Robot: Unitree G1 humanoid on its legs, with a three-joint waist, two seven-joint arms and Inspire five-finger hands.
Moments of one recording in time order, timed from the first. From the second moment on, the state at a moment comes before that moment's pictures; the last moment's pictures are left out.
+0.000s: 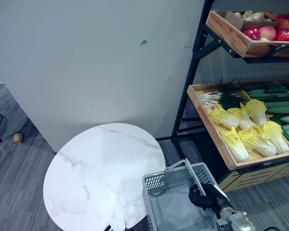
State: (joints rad) left arm 0.19 0.11 0.10 1.01 -0.68 -0.04 -0.26; right arm 0.19 -0.24 -0.05 0.38 0.01 0.11 0.22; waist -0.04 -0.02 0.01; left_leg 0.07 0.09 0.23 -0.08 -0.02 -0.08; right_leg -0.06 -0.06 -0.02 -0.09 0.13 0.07
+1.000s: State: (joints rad) left arm 0.16 0.11 0.11 1.09 -0.69 -0.05 -0.27; right arm 0.15 -0.11 -0.28 1.05 0.29 0.09 0.04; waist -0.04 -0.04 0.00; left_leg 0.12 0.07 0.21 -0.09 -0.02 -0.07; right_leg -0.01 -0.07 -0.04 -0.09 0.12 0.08
